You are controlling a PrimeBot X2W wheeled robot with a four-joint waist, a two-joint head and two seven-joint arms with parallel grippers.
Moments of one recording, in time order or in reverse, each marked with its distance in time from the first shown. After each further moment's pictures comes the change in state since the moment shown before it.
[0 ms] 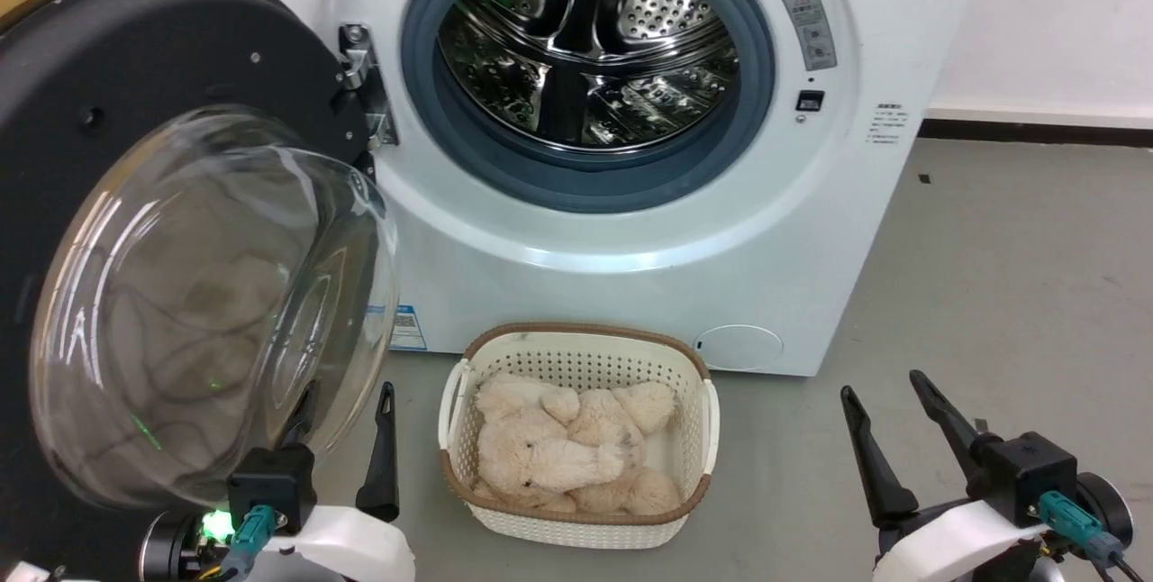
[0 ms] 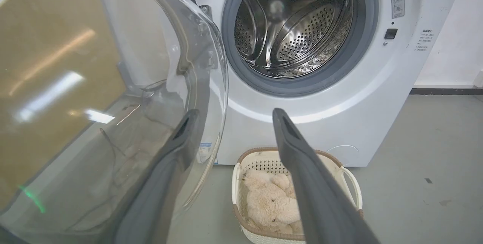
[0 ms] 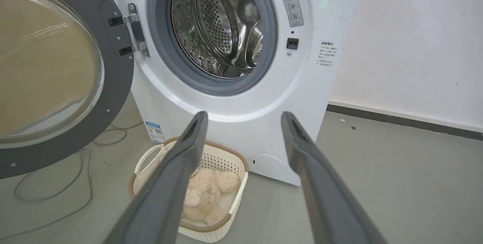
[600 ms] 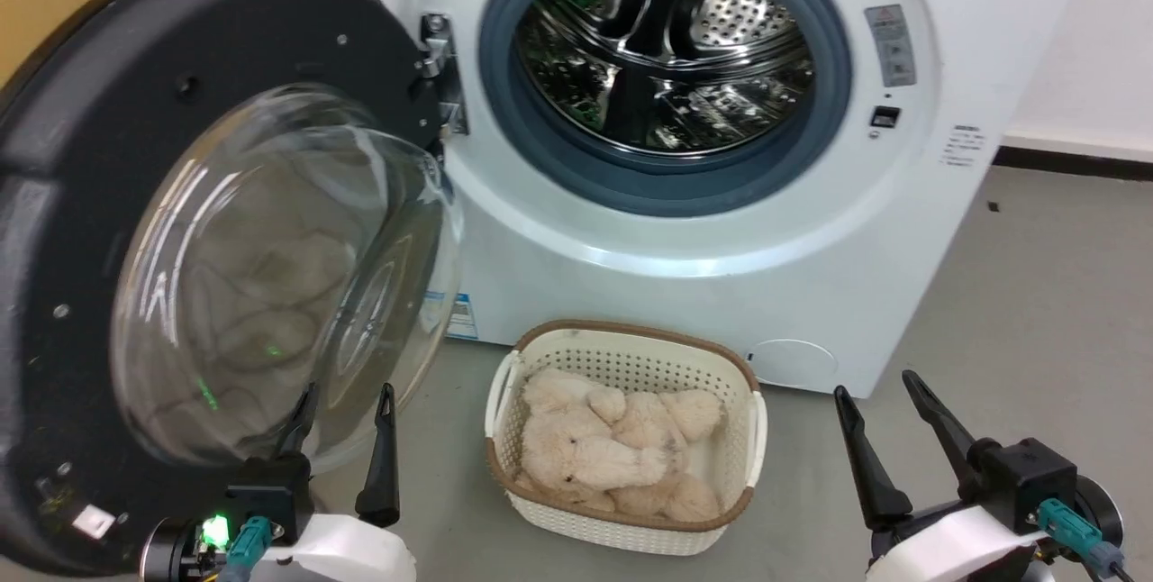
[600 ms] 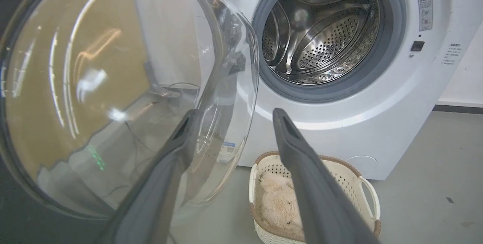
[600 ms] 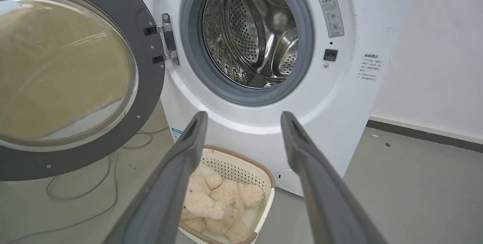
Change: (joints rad) left arm 0.011 0.000 -0.004 0.000 -0.018 0.003 -0.039; right arm 0.002 0.000 0.018 0.011 0.030 0.000 -0.037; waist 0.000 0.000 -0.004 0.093
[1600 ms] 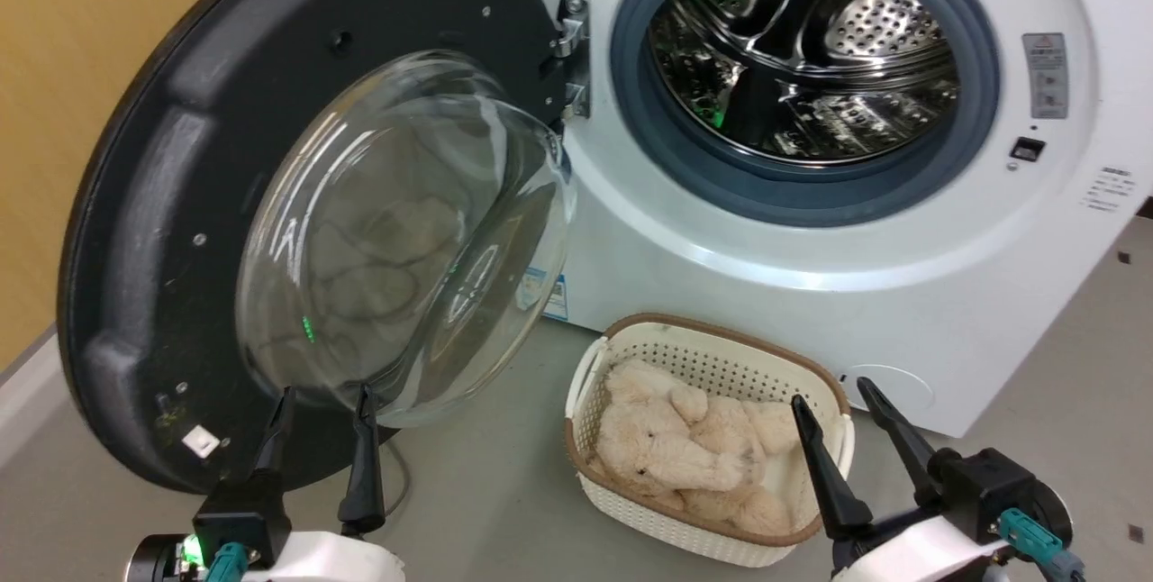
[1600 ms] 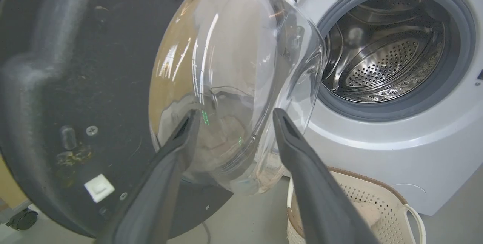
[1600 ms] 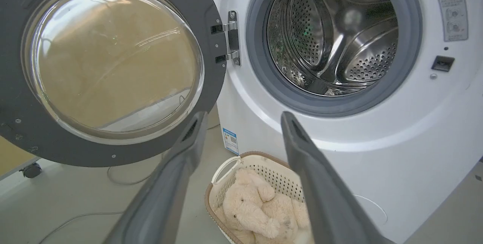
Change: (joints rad) left arm 0.036 0.000 0.010 -0.040 -0.033 0.032 -0.065; right arm -0.013 -0.005 0.090 0.052 0.043 0.000 -0.066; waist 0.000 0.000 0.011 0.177
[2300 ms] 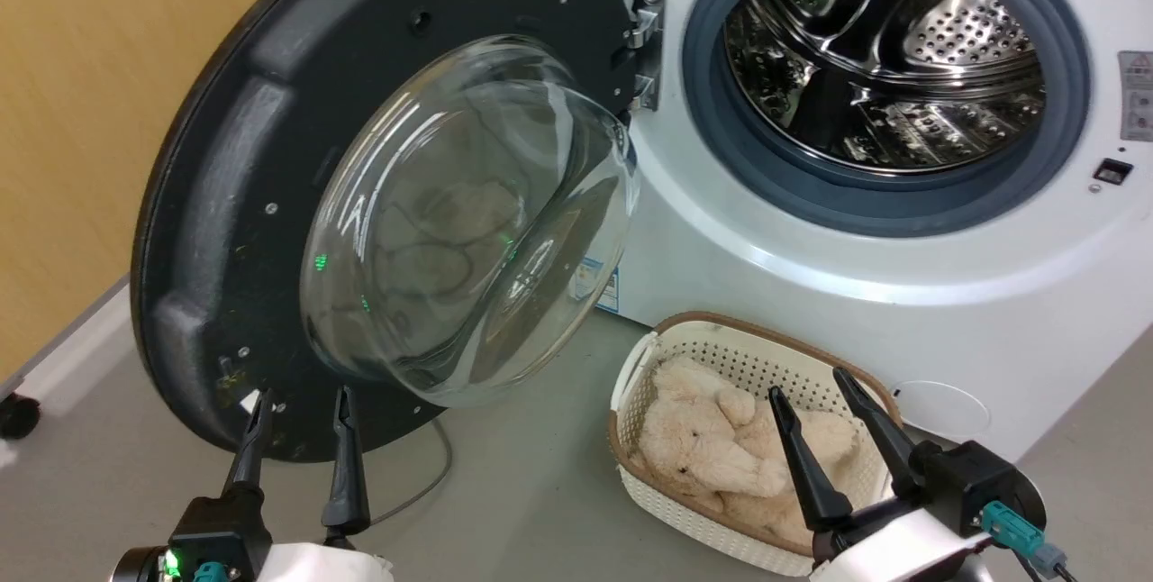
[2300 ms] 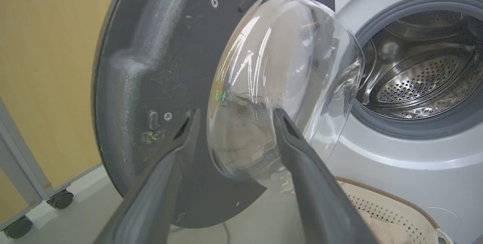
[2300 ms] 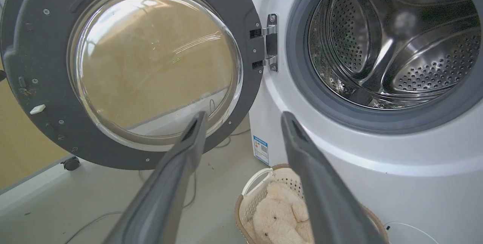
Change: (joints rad) left arm 0.023 0.000 0.013 -0.031 -0.022 0.023 -0.041; right arm -0.040 -0.018 0.067 0.039 0.049 0.000 -0.043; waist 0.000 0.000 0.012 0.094
